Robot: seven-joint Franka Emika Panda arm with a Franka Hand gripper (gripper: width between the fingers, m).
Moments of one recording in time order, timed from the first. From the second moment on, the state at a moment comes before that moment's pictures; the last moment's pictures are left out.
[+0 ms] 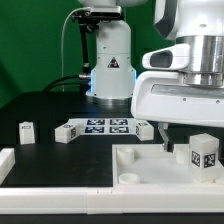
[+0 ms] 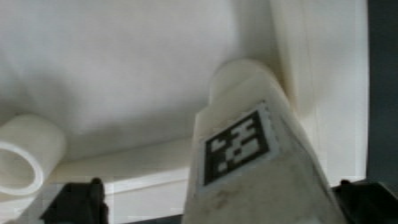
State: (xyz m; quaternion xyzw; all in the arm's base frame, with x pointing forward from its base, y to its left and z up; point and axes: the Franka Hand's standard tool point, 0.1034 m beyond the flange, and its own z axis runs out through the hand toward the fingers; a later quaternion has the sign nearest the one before) arm 0.625 0.110 0.069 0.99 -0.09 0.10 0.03
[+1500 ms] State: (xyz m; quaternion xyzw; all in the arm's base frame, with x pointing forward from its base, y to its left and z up) arm 0.627 0.112 0.071 0.99 0.07 0.10 0.05
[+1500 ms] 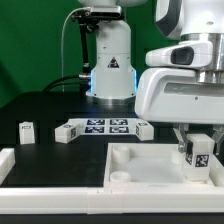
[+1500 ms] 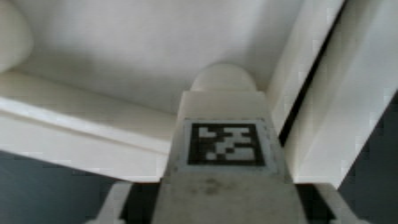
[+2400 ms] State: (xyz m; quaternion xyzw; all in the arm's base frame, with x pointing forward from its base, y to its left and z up) arm 0.626 0.118 0.065 0.86 -0.50 0.11 -0.01
